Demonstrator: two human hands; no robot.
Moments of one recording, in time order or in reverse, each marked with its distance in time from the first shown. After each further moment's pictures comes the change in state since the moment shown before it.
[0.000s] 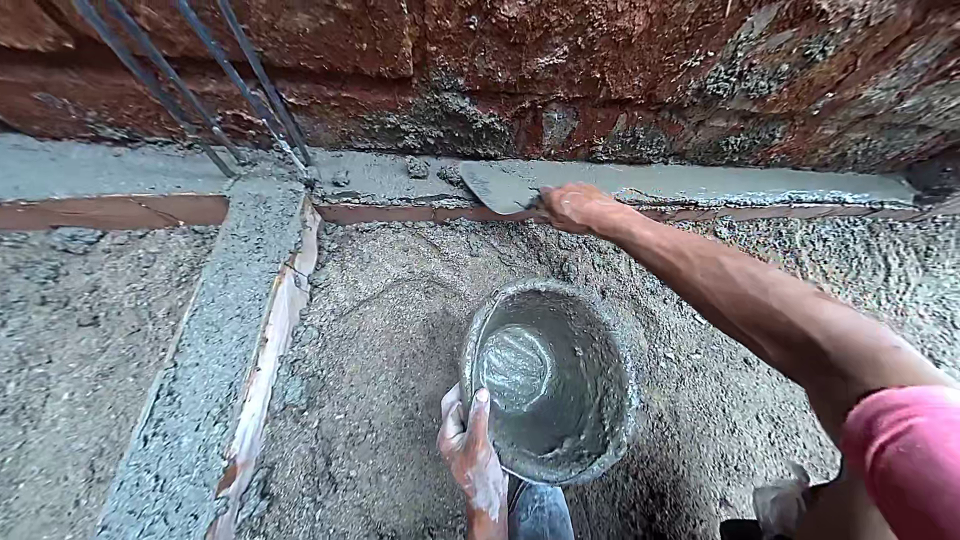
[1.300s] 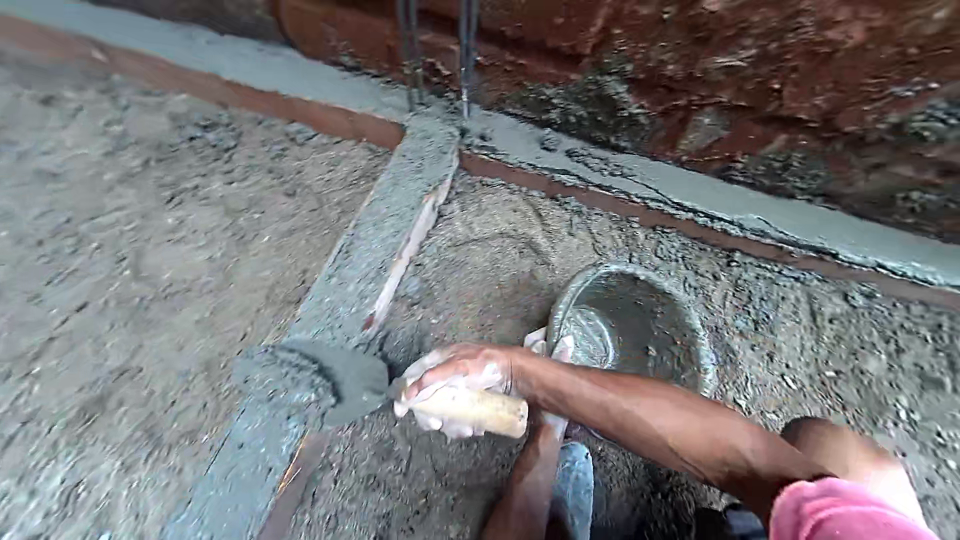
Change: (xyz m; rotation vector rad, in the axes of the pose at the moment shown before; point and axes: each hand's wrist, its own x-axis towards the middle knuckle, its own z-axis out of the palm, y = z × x) left_hand -0.005 0.014 -0.023 0.449 -0.237 -0.165; right_hand -0.137 -0.301 0.103 1.348 -1.189 -0.673
